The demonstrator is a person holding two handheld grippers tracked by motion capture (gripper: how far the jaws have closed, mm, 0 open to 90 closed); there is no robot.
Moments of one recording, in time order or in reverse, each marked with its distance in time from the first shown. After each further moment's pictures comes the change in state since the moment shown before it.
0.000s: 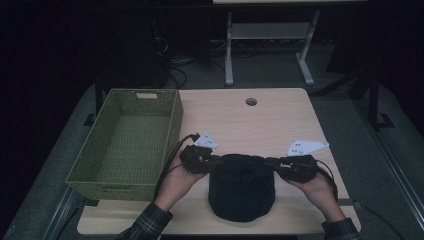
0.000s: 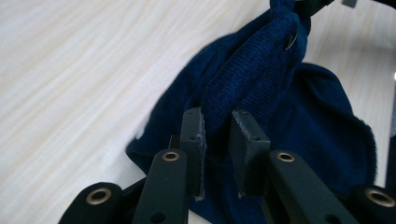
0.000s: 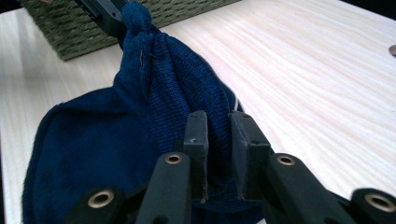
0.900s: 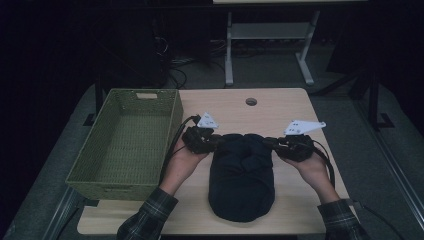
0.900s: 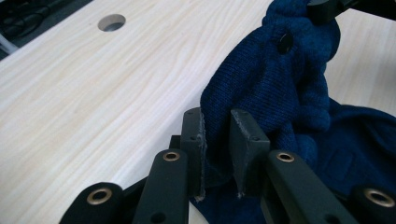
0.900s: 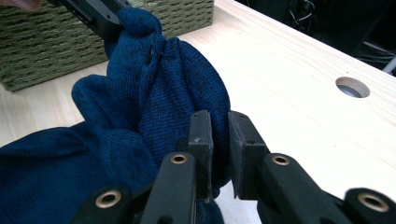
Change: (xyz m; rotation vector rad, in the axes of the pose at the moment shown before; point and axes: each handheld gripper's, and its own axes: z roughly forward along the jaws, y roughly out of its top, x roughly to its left) left arm 0.034 0.031 0.002 -0.070 0.121 0.000; right arm -0.033 0.035 0.011 -0.047 -0.076 -0.010
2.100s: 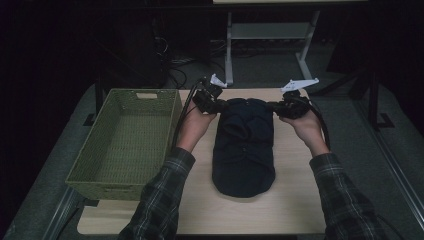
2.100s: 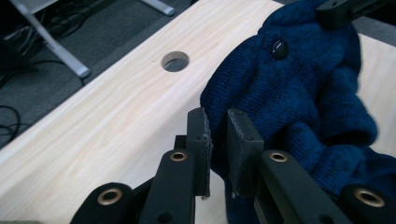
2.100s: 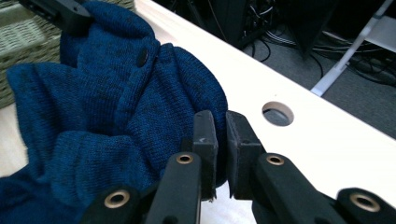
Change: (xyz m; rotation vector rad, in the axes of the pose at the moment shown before) left arm 0.066 0.074 0.032 0.014 0.106 -0.048; right arm -0.086 0.061 0.032 0.037 -0.111 0.052
